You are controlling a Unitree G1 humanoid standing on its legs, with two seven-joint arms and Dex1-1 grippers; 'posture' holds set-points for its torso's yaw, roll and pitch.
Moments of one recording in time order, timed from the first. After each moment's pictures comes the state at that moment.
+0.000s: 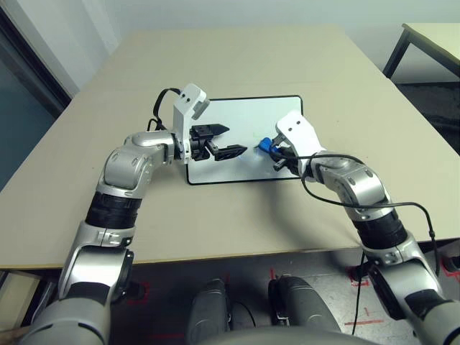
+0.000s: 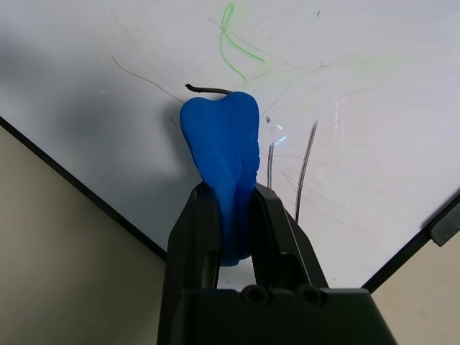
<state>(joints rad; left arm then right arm) -0.65 0.57 -0.07 0.03 -0.34 0.77 -0.90 -0.63 -0.29 0.28 -0.11 0.12 1.04 0.40</state>
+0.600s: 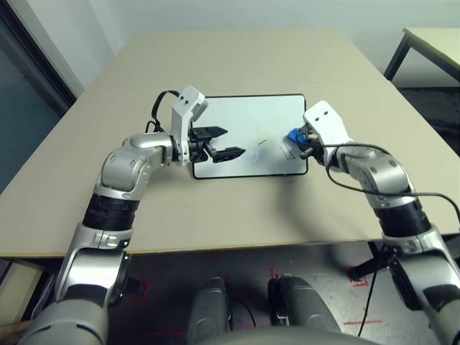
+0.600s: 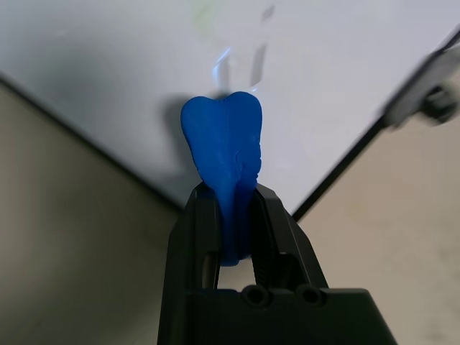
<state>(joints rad) -0.65 0.57 -0.08 0.02 -0.35 0.77 -0.90 -0.54 -0.40 0.27 -0.19 0.12 1.12 0.44</state>
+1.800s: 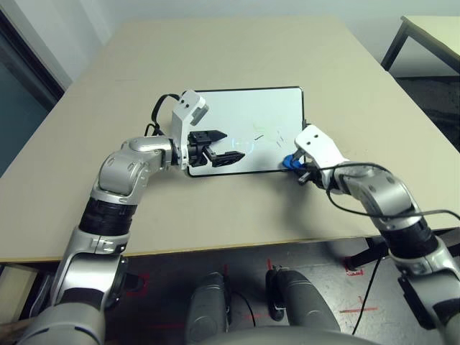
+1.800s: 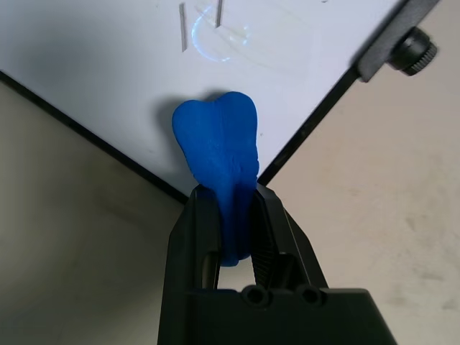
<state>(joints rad) -0.62 0.59 -0.08 -0.02 -0.36 0.81 -0.88 -0.62 -0.47 0.26 -0.12 0.12 1.12 0.45</state>
